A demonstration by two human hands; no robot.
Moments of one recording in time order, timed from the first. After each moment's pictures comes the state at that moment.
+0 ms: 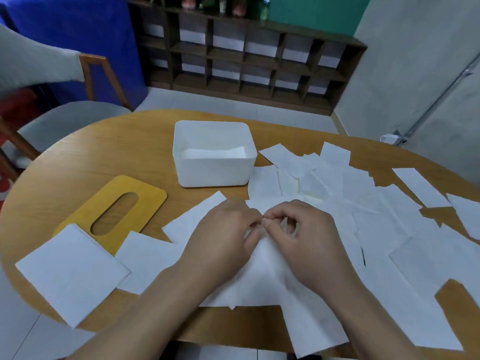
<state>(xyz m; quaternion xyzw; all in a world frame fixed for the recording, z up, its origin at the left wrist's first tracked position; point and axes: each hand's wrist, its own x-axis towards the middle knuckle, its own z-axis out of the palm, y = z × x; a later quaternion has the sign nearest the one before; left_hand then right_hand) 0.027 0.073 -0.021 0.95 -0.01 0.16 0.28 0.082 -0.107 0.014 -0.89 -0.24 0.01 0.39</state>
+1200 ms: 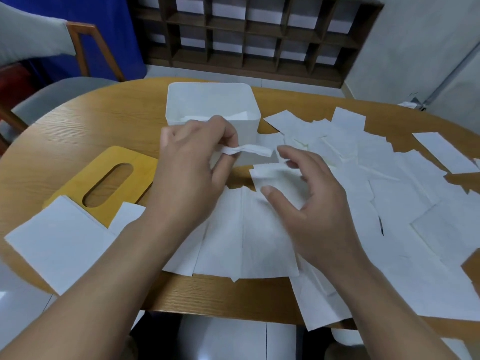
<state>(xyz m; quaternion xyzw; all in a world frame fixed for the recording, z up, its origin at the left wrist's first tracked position) 0.019 0.103 0.008 0.89 0.05 0.35 0.29 0.072 -0.103 -0.005 -0.87 -0.24 -0.05 0.44</state>
